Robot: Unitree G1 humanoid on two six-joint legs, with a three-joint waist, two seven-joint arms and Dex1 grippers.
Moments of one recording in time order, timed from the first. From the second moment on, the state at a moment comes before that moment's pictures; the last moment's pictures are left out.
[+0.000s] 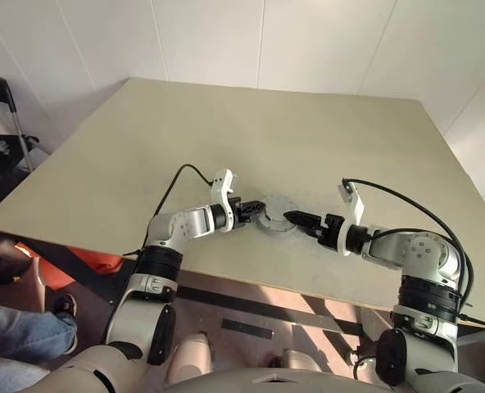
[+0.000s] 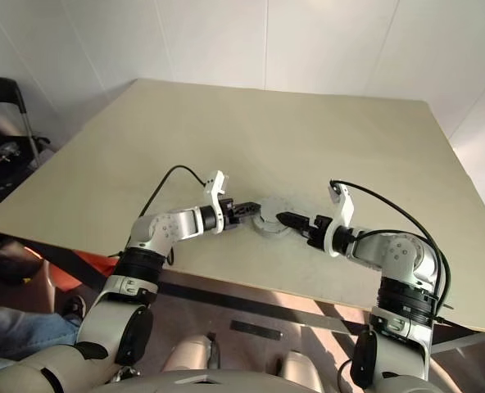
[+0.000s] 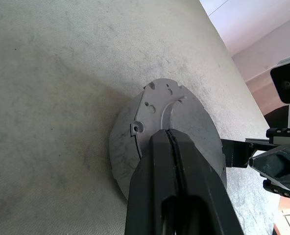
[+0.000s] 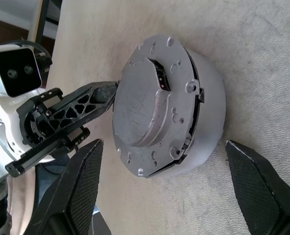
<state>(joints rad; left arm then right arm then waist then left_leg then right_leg) -0.62 0.02 0.03 0.39 -0.50 0.90 -0.54 -0.40 -0.25 -0.49 0.02 0.71 1.48 0.39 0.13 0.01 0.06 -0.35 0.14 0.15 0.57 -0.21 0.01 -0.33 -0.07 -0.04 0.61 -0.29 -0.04</state>
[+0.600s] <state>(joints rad) -0.62 0.04 0.04 0.40 -0.46 0.87 -0.54 -0.50 -0.12 -0.55 0.16 0.71 1.41 0.28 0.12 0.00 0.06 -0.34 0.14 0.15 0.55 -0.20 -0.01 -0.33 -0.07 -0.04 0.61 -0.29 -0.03</state>
